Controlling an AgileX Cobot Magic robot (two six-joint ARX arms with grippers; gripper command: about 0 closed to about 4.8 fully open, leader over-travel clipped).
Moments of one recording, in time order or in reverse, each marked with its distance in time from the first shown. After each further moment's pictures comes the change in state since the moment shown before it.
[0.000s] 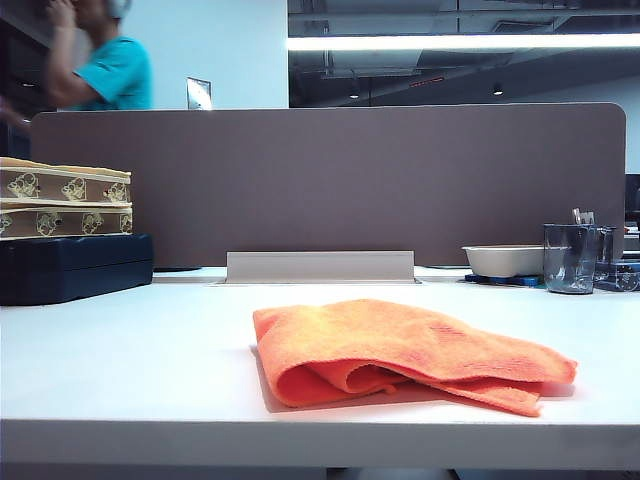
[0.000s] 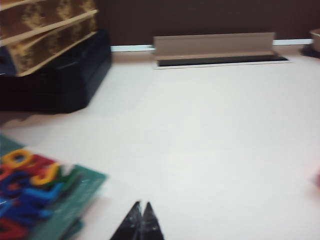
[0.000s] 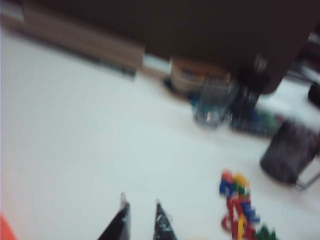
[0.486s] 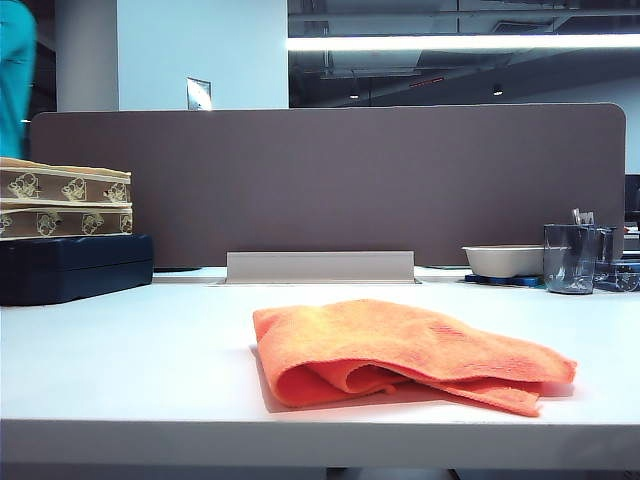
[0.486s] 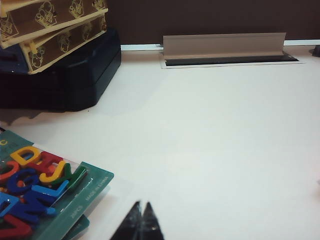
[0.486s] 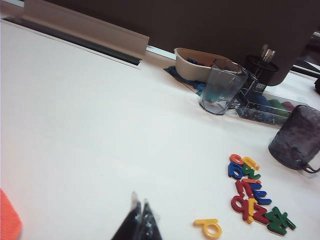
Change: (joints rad) left arm 0.002 0.000 0.000 -0.001 -0.010 0.000; right arm 0.000 0.007 -0.084 0.058 -0.005 -0.001
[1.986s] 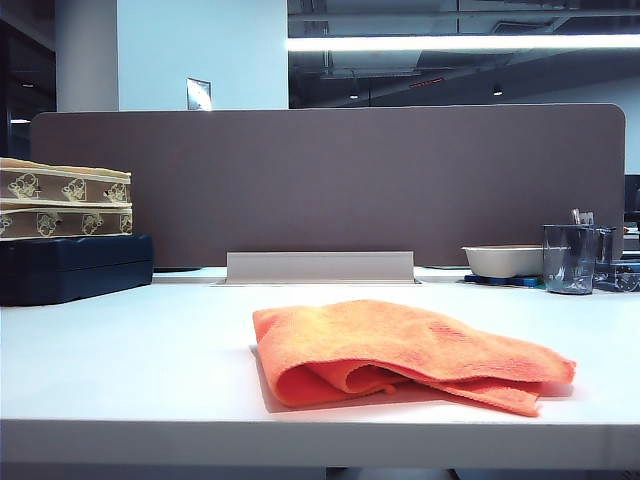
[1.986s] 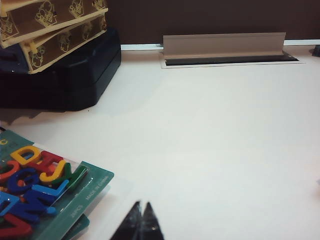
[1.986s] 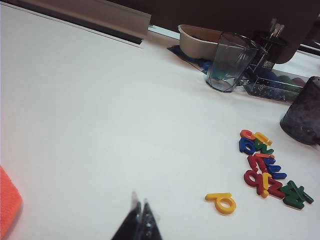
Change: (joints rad) left arm 0.000 0.000 0.000 -0.001 0.000 0.000; right arm 0.000 -0.003 -0.103 0.056 0.014 0.046
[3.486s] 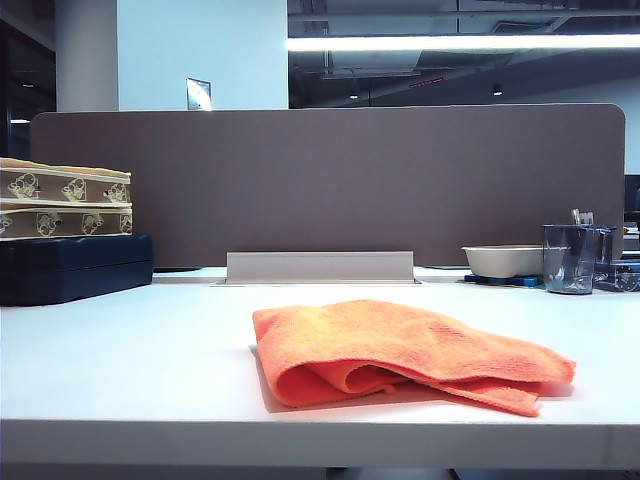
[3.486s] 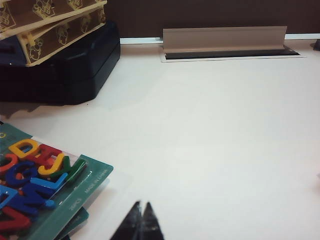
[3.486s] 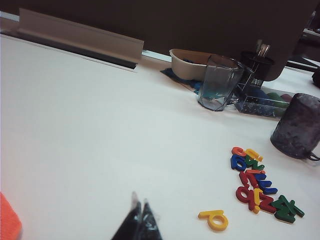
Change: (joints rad) left arm 0.000 0.000 0.000 -0.021 0.000 0.000; right arm -0.005 -0.135 0.000 -0.043 0.004 0.002
